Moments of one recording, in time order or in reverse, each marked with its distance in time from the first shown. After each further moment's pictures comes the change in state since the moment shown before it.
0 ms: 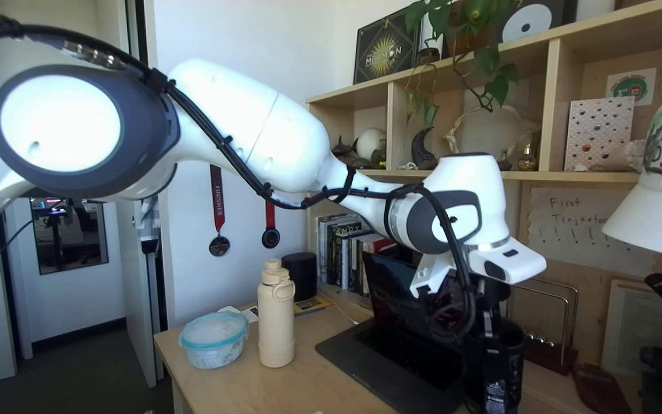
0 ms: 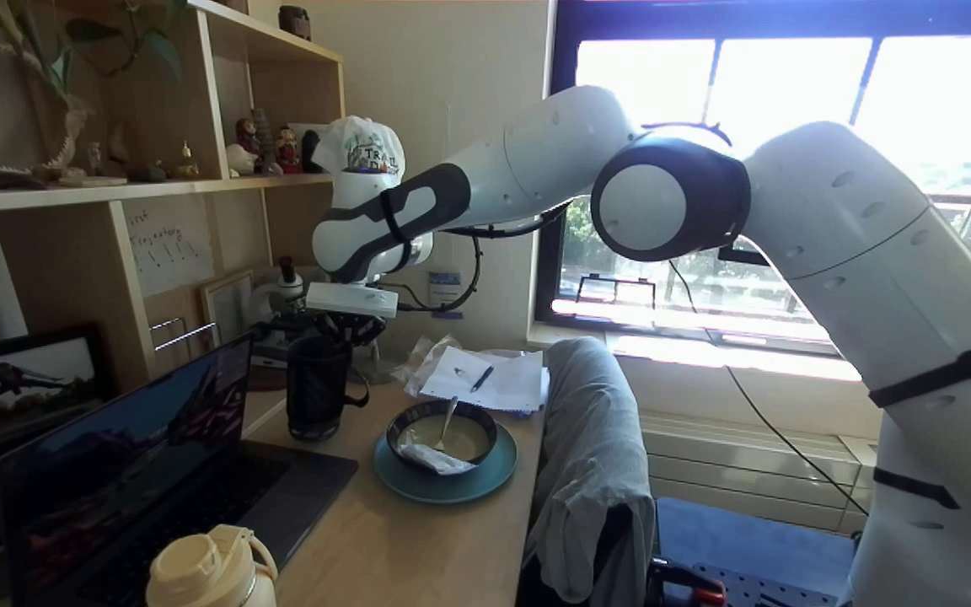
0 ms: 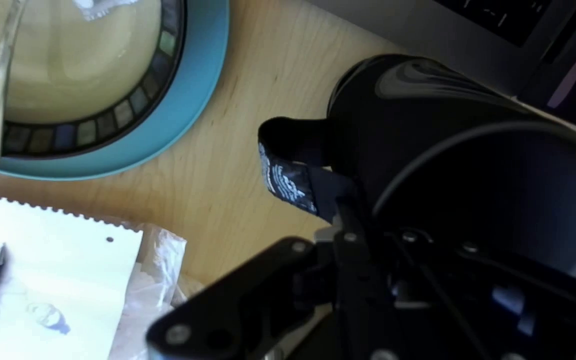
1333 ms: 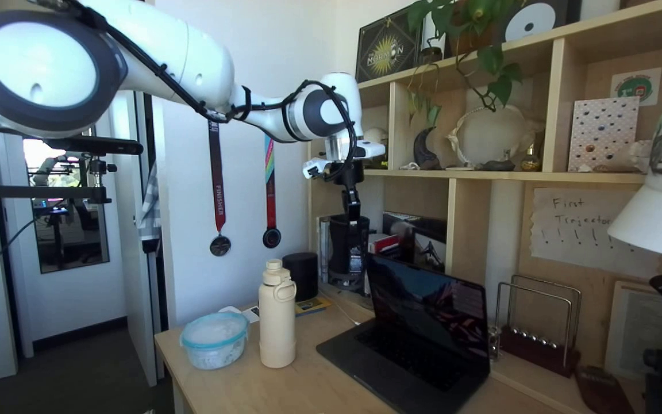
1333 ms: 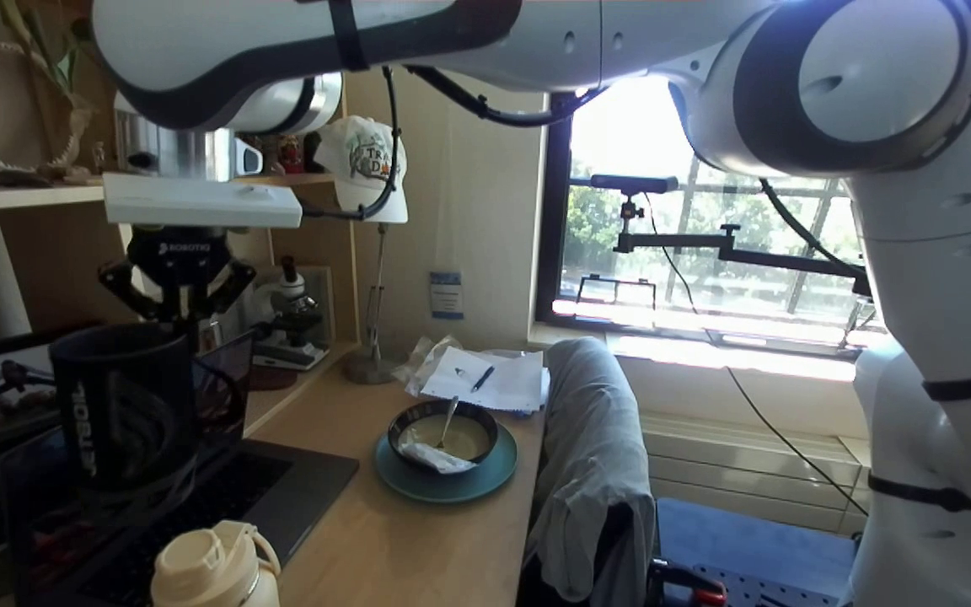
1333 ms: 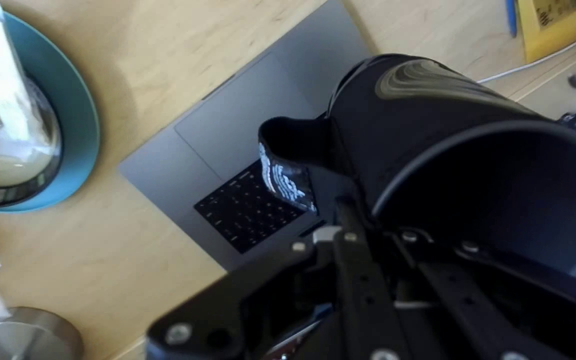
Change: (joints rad) arm 0.295 -0.274 0.179 0.008 -0.127 -0.347 -0.090
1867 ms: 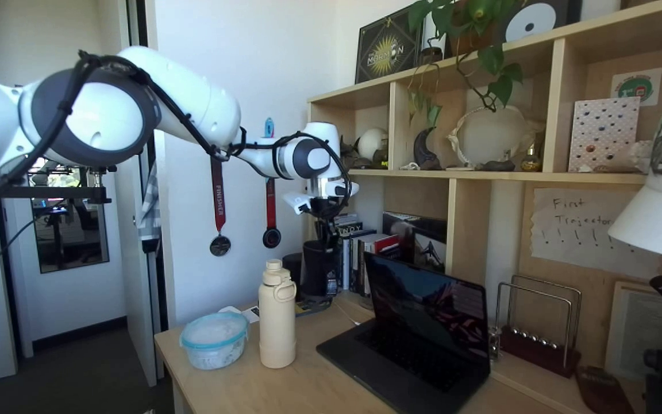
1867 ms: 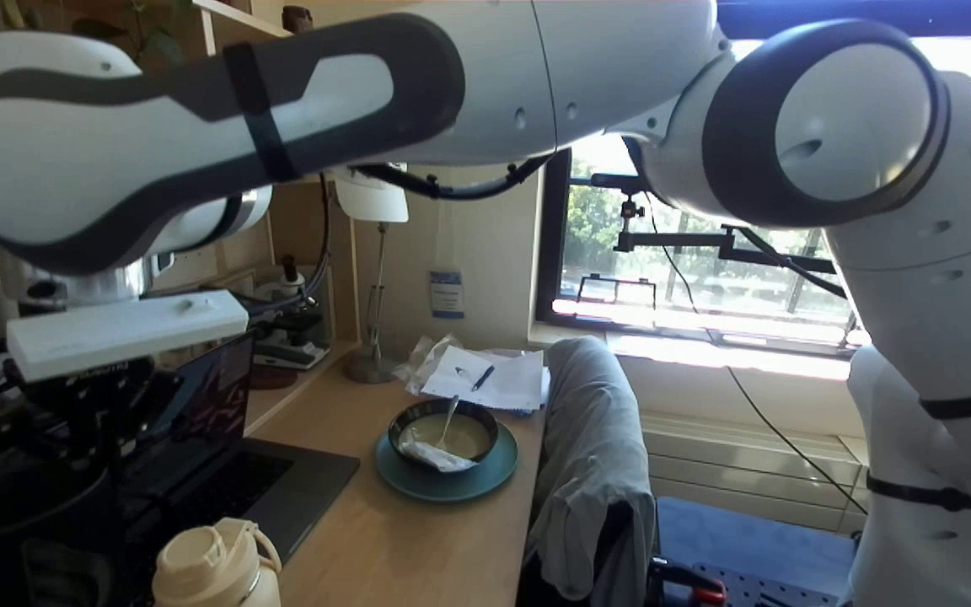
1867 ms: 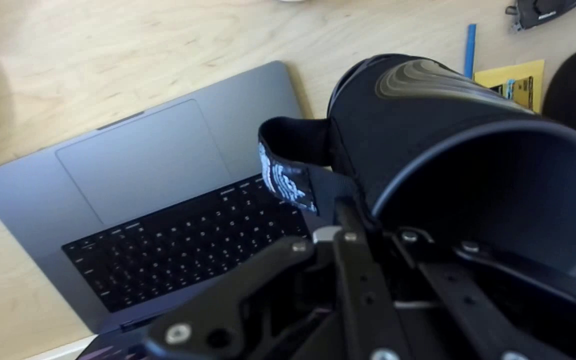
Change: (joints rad) arm 0.076 0.138 0.060 0.008 0.000 0.081 -0.155
